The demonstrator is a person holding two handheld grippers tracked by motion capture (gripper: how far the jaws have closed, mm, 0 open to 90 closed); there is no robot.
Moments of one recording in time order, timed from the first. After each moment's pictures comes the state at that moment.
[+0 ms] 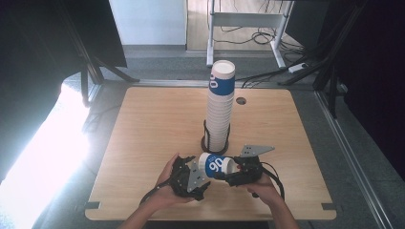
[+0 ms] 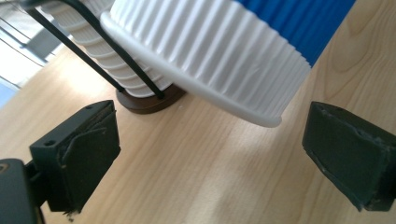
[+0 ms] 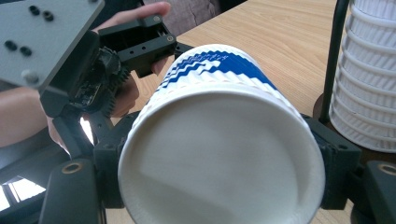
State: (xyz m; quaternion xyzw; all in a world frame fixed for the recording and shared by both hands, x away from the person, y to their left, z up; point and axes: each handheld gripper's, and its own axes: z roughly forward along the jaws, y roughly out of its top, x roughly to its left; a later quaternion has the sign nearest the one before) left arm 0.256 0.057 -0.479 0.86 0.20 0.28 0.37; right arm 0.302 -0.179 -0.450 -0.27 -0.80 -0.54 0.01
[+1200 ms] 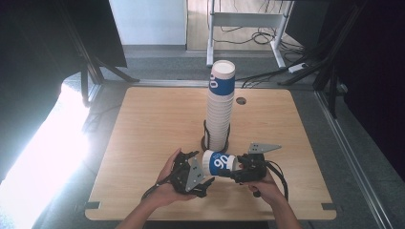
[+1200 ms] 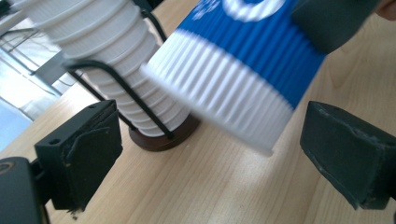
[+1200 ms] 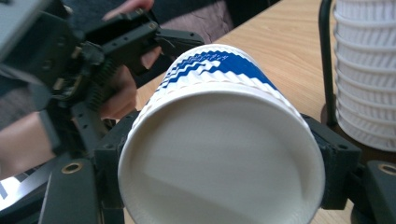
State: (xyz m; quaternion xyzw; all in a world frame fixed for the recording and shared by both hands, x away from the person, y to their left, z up) left arm 0.254 0.048 -0.449 0.85 0.16 0.31 0.40; right arm 0.311 -0.196 -0.458 -0.29 -0.76 -0.57 0.06
